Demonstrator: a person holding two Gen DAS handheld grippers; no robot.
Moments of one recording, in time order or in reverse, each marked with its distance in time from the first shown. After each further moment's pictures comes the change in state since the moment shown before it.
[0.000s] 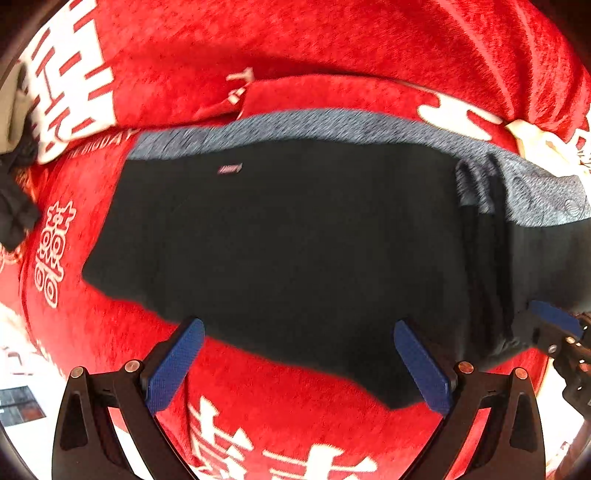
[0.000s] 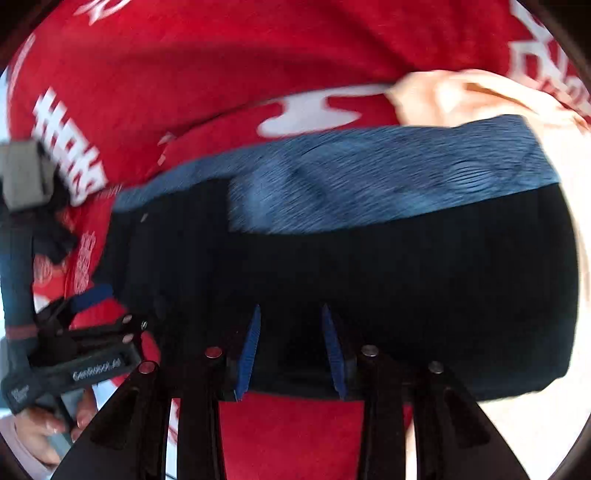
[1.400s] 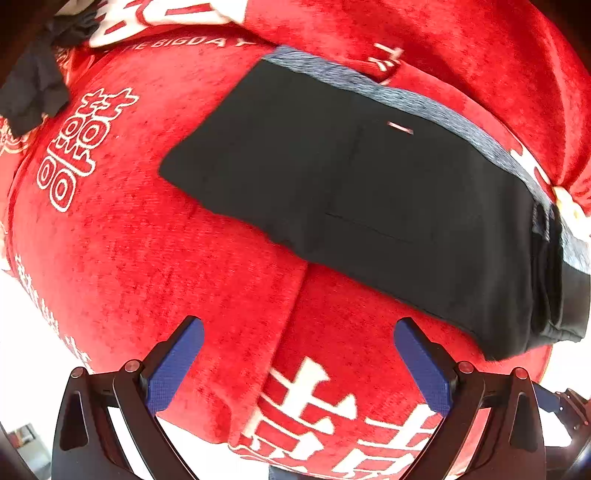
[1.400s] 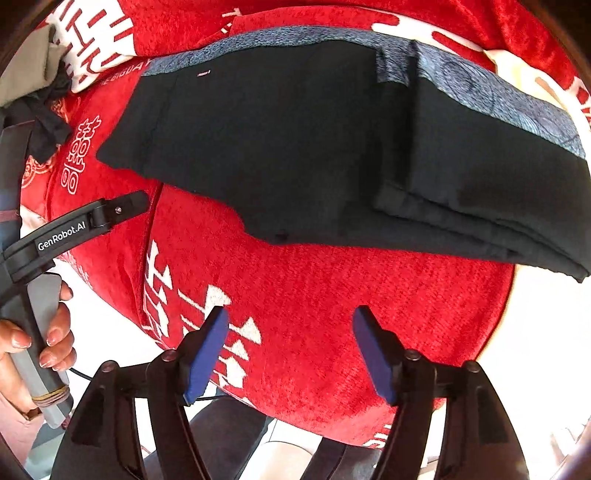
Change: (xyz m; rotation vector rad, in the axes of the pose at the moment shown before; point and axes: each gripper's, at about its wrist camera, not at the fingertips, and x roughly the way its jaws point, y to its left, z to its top) left arm 0.041 0.138 -0.023 -0.271 0.079 -0.109; right arm 0.019 0.099 -0.060 -0.128 0.271 -0.157
